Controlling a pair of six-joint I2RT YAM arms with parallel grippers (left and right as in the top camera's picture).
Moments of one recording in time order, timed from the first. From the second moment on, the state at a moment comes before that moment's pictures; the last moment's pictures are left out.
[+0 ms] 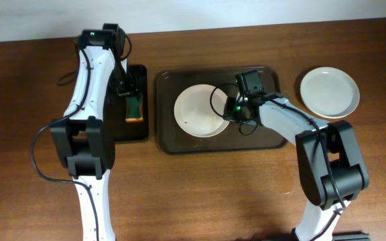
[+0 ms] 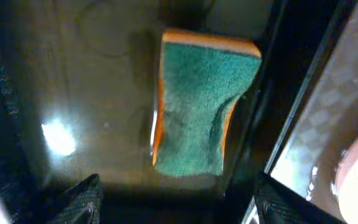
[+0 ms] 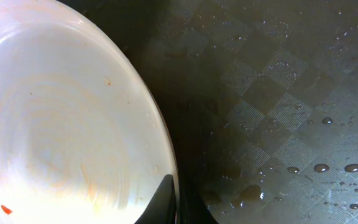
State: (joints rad) left arm -0.11 2.43 2.31 -1.50 0.02 -0.23; right arm 0.25 1.96 1.19 -0.37 -0.15 0.53
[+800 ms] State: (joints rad) left arm -0.11 2.43 2.42 -1.51 0.04 -0.18; right arm 0.25 1.96 1.19 -0.37 -0.15 0.53
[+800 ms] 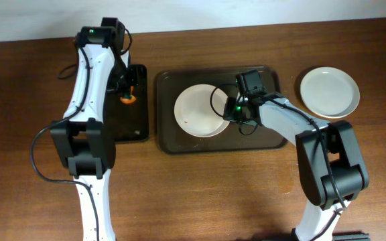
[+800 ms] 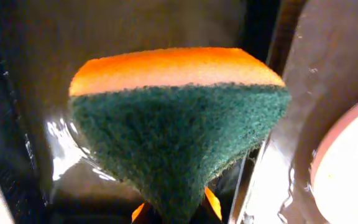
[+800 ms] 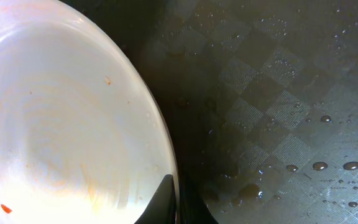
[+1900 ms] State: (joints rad) left arm -0.08 2.43 2.08 -1.21 0.03 -0.22; right arm 0.25 1.96 1.19 -0.37 -0.15 0.53
